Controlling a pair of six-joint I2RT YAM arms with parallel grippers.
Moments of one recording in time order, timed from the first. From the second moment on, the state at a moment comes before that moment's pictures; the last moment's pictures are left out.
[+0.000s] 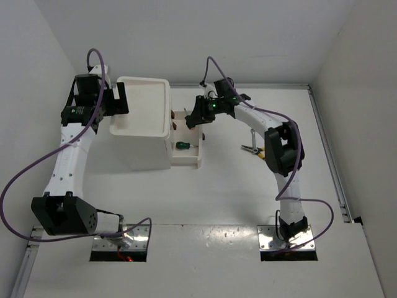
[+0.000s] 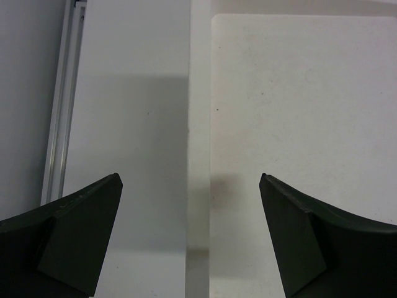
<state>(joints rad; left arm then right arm) 0.05 1.34 1.43 -0.63 -0.03 -0.04 0.41 2.19 1.79 -0.35 -0.71 0.40</state>
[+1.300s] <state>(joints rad) 0.05 1.41 1.44 -0.65 0.00 -0.02 0.27 2.11 1.59 -0.51 -0.41 0.22</state>
